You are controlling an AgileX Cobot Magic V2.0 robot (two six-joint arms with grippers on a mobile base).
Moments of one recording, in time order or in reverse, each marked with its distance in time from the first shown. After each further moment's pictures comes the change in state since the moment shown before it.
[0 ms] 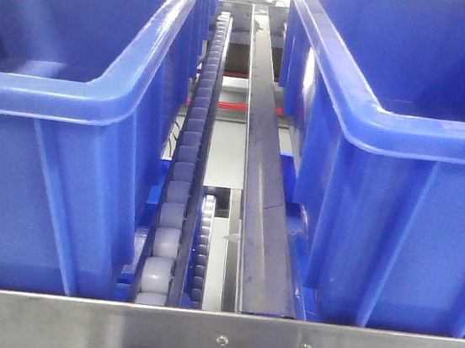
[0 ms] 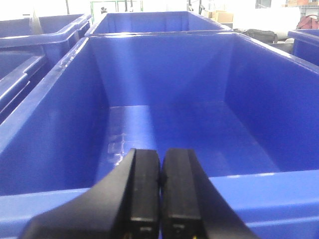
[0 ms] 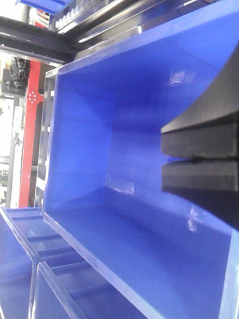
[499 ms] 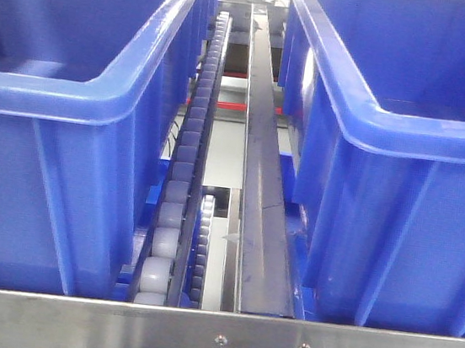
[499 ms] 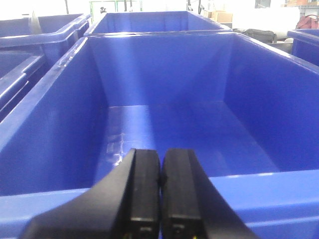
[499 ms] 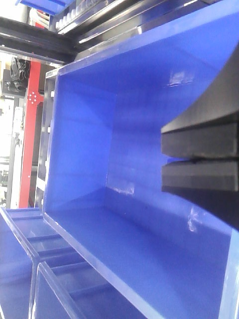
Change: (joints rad) left arm 0.000 0.000 0.000 0.000 0.000 0.000; right arm -0.019 -0.002 0.041 -0.002 -0.028 0.000
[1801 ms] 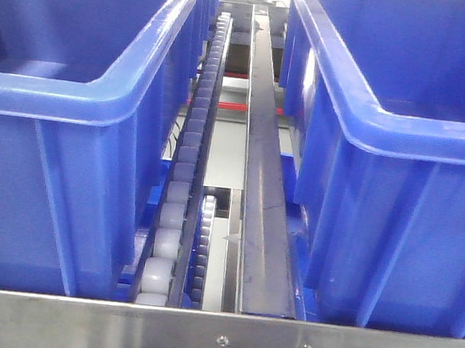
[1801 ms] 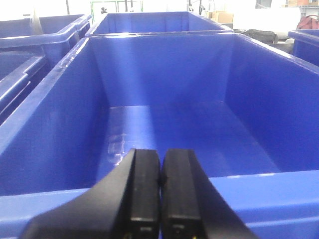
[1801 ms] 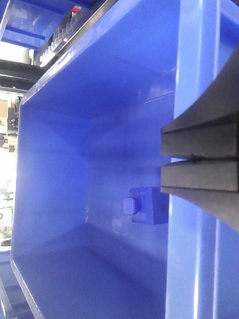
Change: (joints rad) left arm 0.000 0.000 0.000 0.000 0.000 0.000; right arm -0.180 -0.118 0.456 0.044 -0.417 -0.007
